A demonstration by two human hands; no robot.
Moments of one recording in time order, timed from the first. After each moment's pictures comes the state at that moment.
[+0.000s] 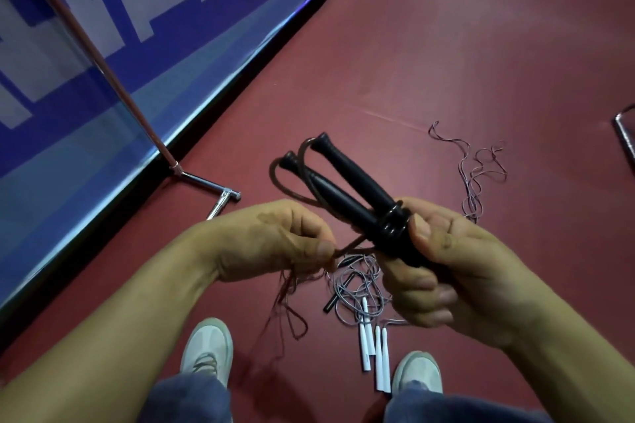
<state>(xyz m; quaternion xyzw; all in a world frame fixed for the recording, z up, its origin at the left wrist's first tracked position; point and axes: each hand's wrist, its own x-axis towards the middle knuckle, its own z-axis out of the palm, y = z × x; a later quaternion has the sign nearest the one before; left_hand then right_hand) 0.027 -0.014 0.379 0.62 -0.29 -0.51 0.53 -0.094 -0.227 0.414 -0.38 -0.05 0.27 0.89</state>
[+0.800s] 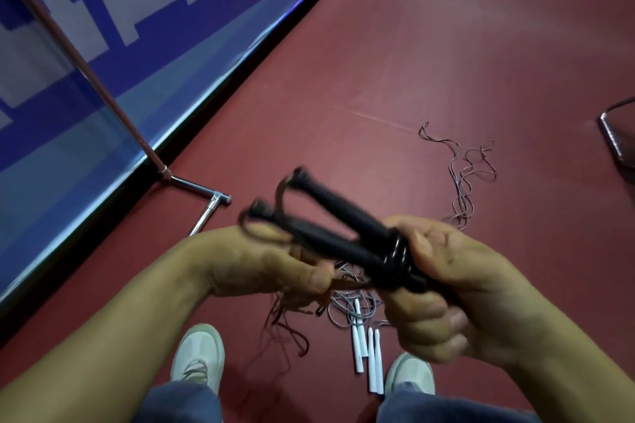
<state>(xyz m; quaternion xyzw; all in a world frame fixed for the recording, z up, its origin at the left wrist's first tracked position) 0.020 -0.022 0.381 0.56 -0.31 -0.57 0.52 -0.107 -0.239 0.420 -0.31 -0.03 0.33 0.89</state>
